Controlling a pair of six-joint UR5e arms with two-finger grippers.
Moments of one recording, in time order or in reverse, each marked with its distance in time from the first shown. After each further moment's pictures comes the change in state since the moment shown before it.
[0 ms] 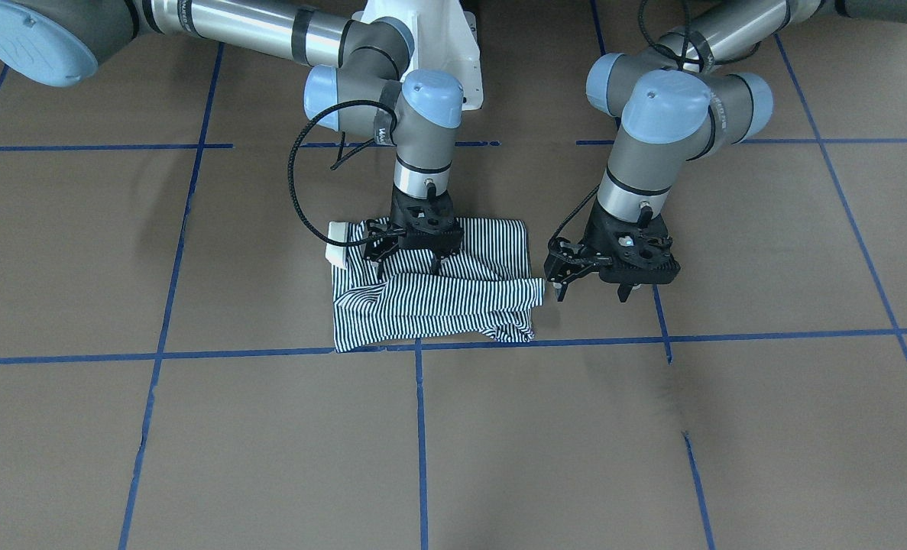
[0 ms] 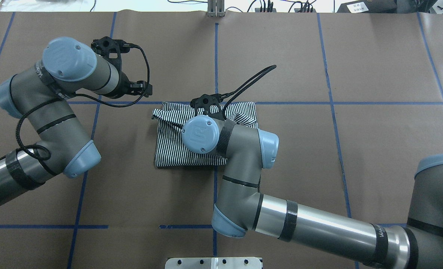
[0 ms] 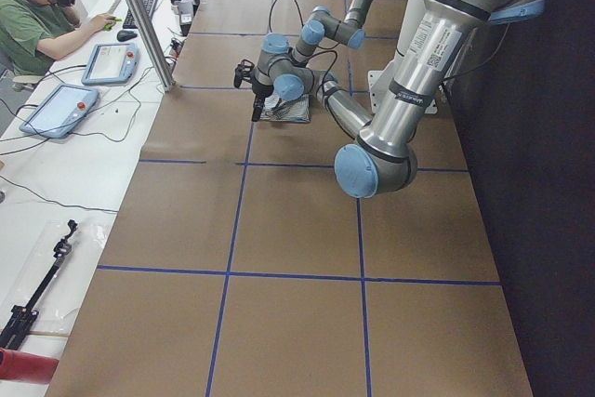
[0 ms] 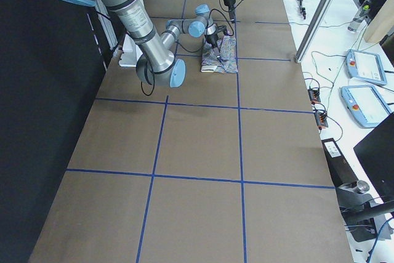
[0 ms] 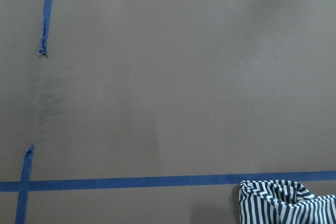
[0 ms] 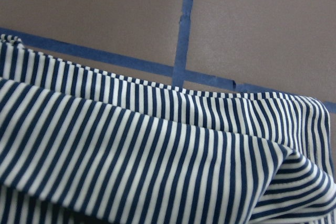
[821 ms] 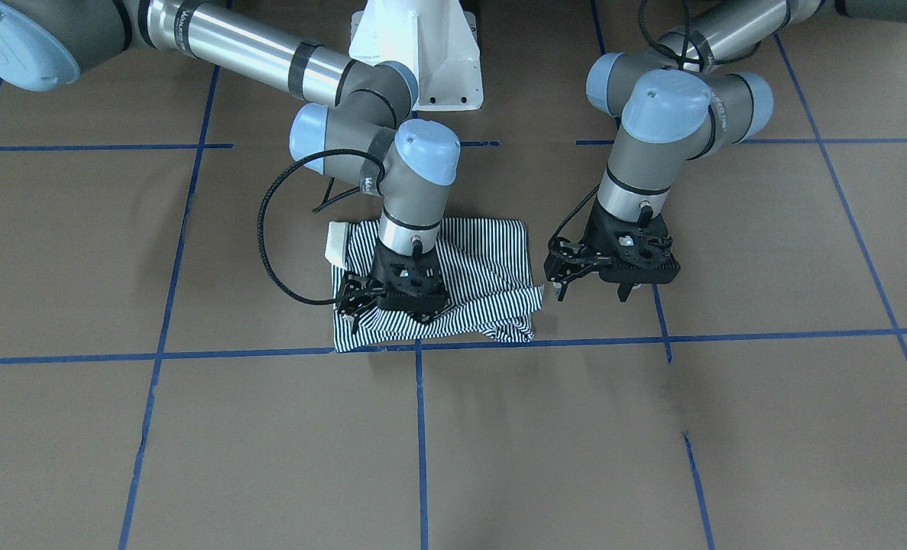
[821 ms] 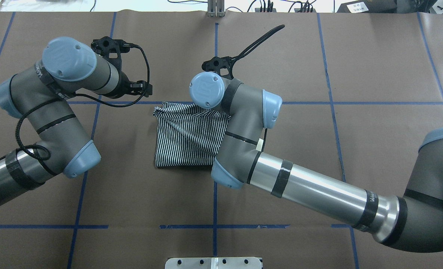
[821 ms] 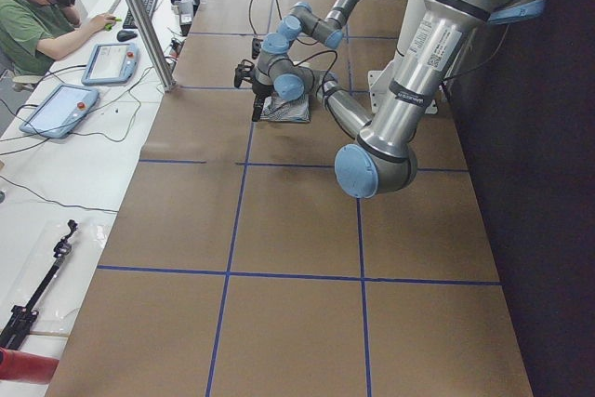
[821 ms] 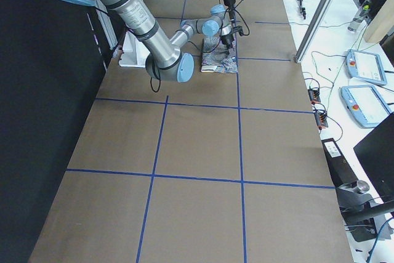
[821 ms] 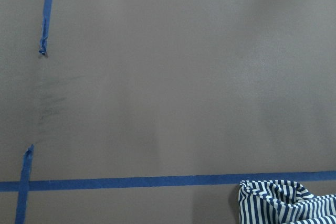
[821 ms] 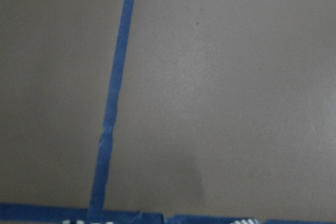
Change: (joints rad) left arm 0.000 0.000 -0.003 0.000 0.000 -0.001; right arm 0.149 0.092 -0.199 0.047 0.010 -0.061
